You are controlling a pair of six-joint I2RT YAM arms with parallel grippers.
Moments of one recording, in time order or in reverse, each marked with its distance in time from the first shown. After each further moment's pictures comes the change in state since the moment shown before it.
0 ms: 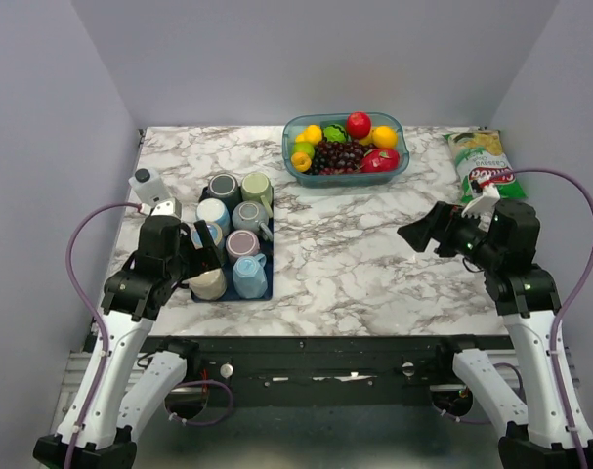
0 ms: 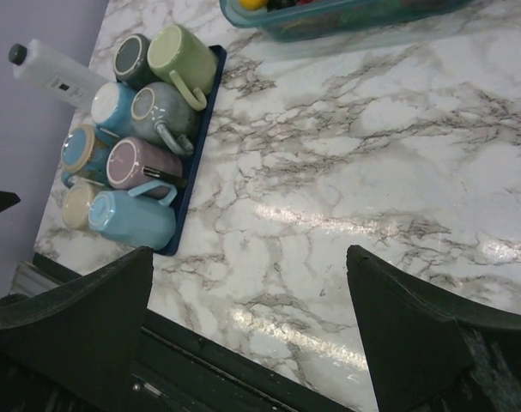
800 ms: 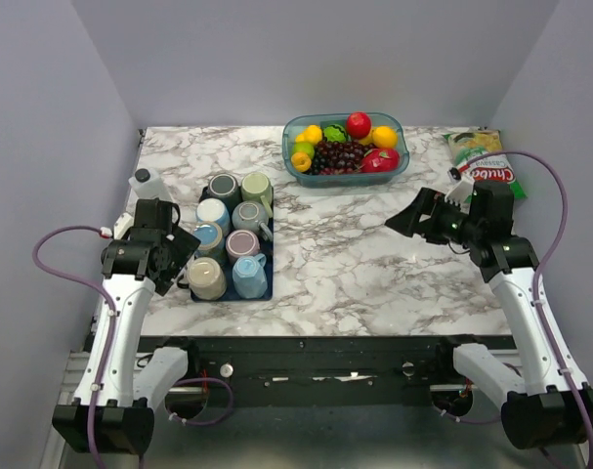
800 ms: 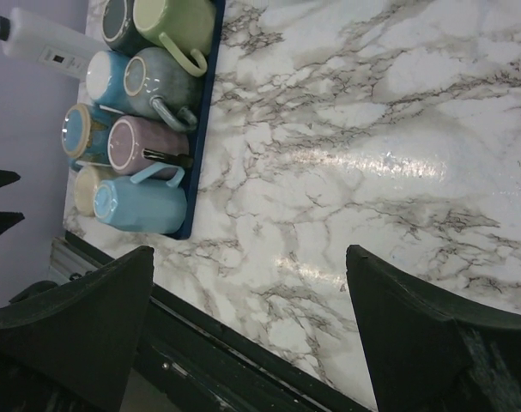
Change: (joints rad) left arm 0.161 0.201 0.131 -0.261 -0.135 -0.521; right arm 0.000 0.222 -0.029 0.090 -0.102 0.048
